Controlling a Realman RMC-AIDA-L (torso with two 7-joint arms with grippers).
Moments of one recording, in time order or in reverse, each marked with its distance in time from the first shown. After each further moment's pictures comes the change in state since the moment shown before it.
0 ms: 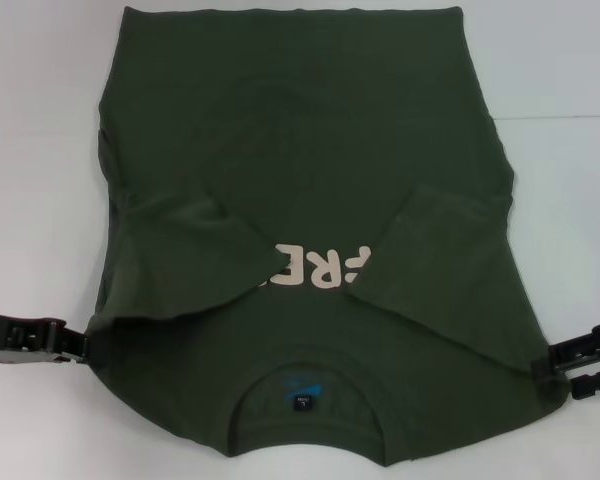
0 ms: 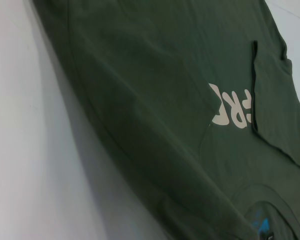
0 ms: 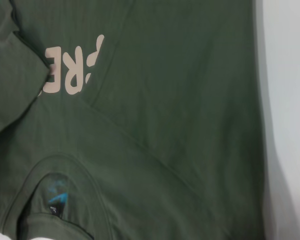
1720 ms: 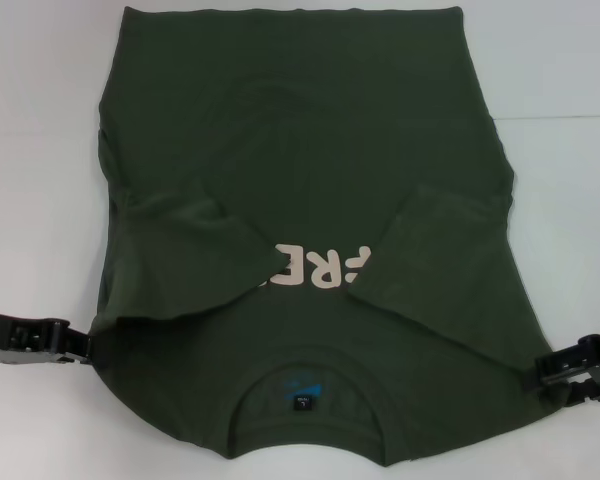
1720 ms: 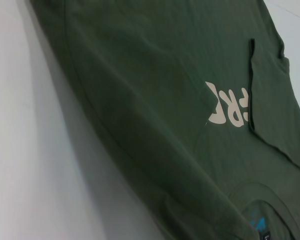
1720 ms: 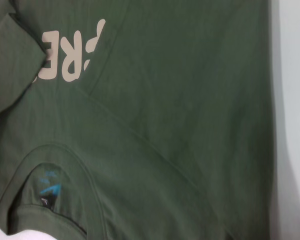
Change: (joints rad) left arm -0.004 -0.003 0.001 -0.002 0.000 0.004 -0.003; right arm 0.002 0.020 -0.038 0.008 0.000 0.033 -0.025
